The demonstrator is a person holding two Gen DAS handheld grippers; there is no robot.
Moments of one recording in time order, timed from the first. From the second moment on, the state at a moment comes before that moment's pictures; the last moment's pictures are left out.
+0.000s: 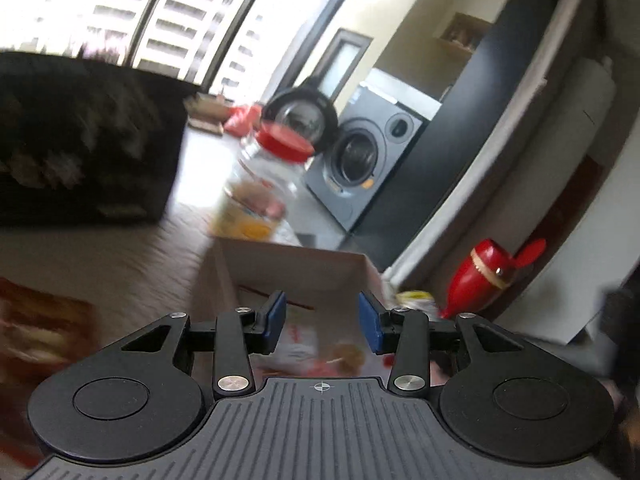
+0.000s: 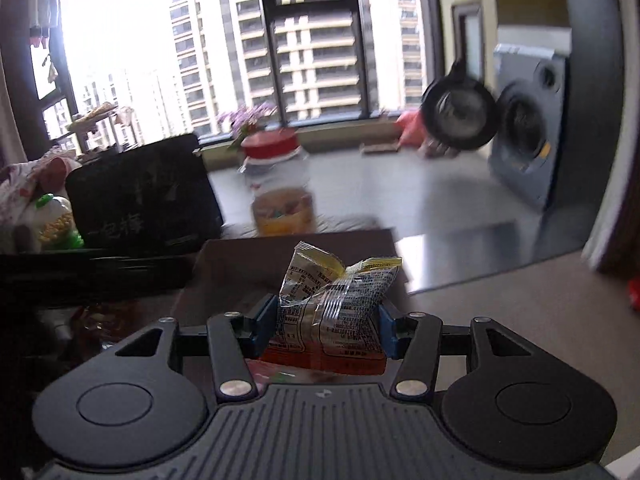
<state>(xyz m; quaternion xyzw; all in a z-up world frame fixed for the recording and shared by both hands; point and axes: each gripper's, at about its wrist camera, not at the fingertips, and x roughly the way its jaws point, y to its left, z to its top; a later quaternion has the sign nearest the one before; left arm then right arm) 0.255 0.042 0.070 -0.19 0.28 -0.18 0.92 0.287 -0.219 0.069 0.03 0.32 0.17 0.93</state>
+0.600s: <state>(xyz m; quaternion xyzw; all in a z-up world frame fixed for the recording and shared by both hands) 0.144 0.182 0.020 -0.19 0.33 -0.01 0.92 0.217 -0.048 0.060 -0.07 0.34 0.28 0.90</state>
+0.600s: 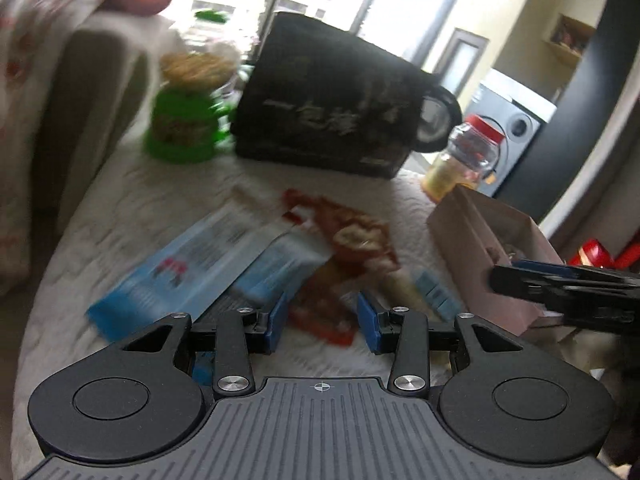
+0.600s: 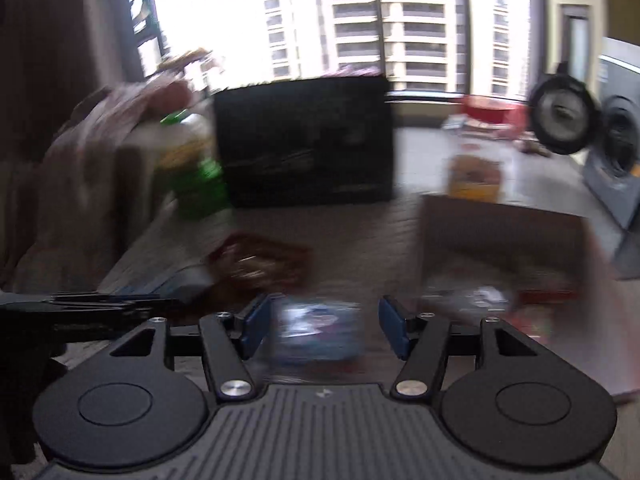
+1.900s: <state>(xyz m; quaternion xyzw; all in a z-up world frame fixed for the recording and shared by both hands) 0.123 0.084 0.009 -0.12 0.36 -0.07 0.92 0.114 -0.127 0.002 -0.02 0.34 0.25 0.91</state>
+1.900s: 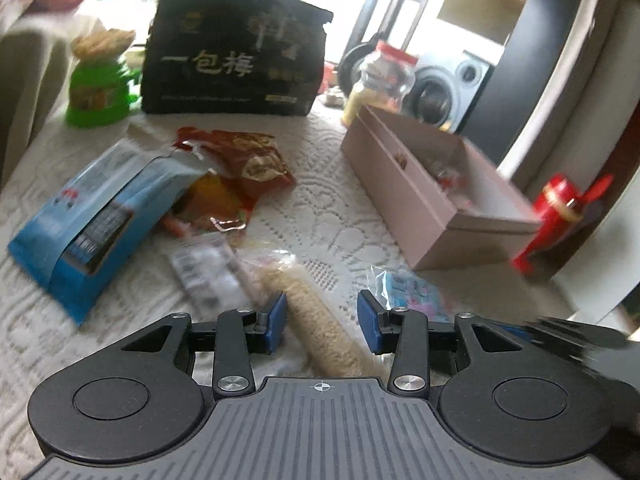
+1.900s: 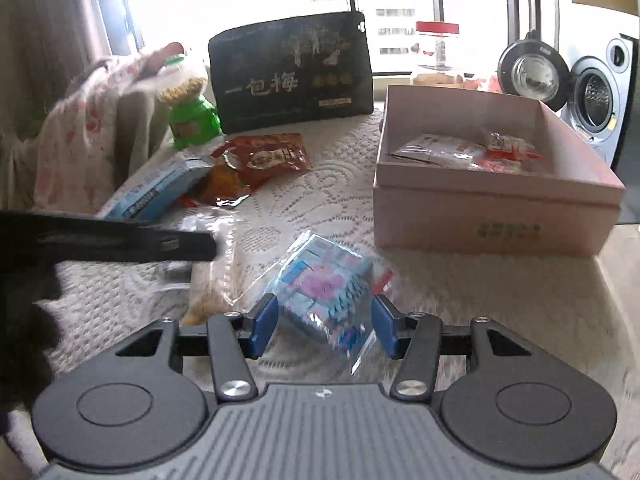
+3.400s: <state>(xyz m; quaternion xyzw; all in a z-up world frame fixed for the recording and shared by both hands) 0.060 0.124 -0.002 -0.08 0.37 -0.06 0.92 0.152 -0.141 0.012 -0.04 0.33 0.27 0.90</state>
